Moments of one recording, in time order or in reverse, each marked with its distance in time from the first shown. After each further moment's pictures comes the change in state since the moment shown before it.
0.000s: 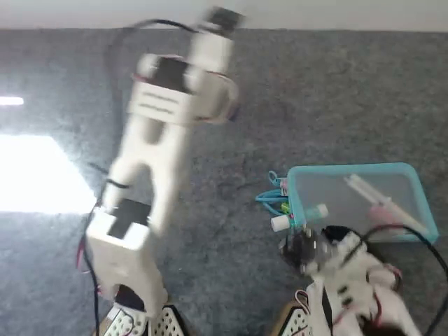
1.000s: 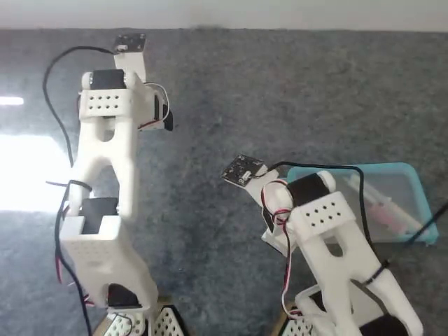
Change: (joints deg) left arm -14.1 0.1 20.9 -11.3 3.4; right arm -21.5 66.3 -8.0 -9.7 -17.2
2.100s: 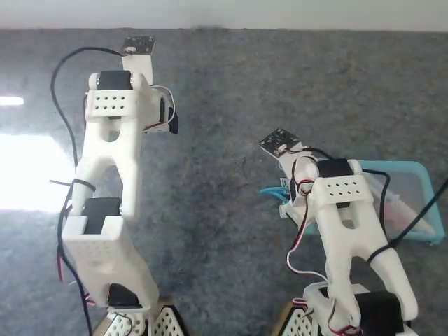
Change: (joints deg) left arm 1.5 0.0 1.0 0.0 -0.6; right arm 17.0 9.2 0.8 -14.6 4.0
